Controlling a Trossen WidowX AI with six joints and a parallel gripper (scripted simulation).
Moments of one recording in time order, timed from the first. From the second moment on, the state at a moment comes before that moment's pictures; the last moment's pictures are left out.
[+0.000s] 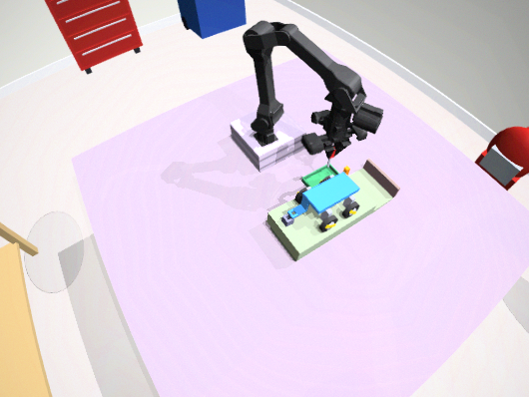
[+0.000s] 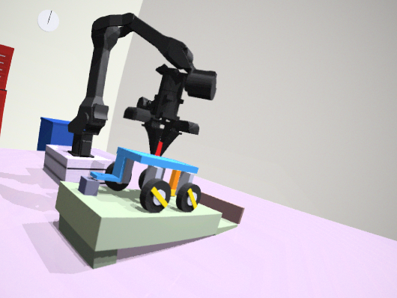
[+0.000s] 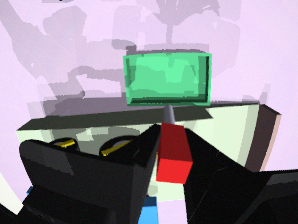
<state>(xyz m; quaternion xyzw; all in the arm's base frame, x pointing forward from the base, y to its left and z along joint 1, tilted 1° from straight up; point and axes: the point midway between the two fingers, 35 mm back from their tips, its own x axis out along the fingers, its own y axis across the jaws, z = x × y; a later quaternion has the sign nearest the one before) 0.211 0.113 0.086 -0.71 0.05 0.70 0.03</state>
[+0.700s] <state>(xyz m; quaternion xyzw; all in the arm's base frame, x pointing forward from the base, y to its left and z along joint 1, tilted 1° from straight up) 0.202 0.110 0.070 -0.71 -0.02 0.70 -0.03</state>
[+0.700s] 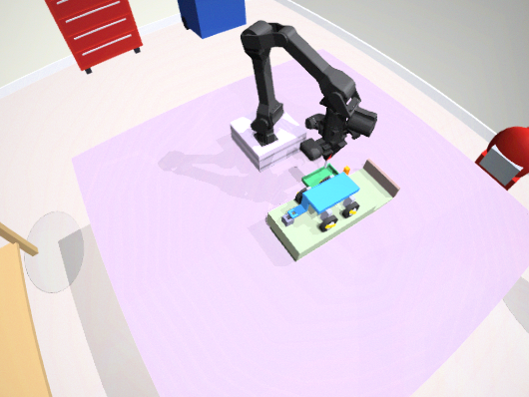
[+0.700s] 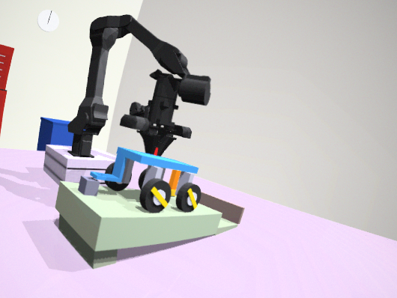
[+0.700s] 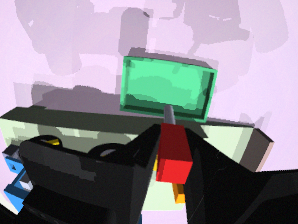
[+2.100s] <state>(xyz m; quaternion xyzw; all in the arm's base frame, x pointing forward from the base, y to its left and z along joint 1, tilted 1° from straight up) 0.199 0.135 0.002 -0.71 -0.08 0.70 0.04</state>
